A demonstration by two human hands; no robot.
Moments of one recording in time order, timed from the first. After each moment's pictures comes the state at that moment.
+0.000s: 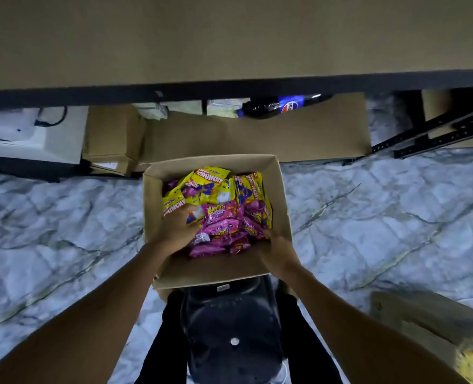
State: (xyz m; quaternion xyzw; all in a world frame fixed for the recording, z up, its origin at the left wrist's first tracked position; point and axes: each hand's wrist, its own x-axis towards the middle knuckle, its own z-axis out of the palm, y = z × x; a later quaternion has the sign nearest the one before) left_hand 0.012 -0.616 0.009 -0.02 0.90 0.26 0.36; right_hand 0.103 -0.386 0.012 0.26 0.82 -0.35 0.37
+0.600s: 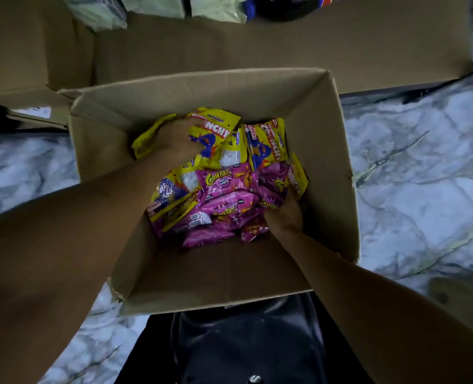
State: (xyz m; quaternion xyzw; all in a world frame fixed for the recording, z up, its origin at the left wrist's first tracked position) left_hand -0.094 -0.597 -0.256 -0.01 0.93 0.23 0.30; right_hand 0.088 -0.416 -0.283 0.45 0.73 -0.44 0.27
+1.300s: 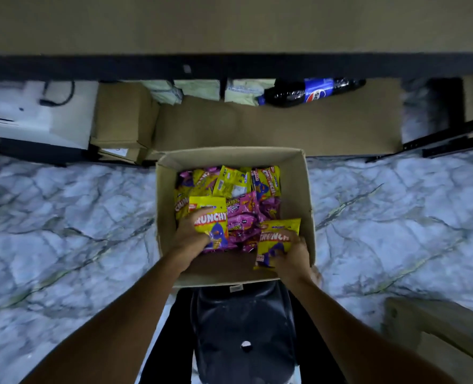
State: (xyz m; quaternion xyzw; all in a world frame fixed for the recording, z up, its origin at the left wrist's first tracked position) left_hand 0.068 -0.625 -0.194 -0.25 0.77 0.44 0.39; right_hand 0.149 -0.417 -0.186 0.39 0.78 -0.36 0.32
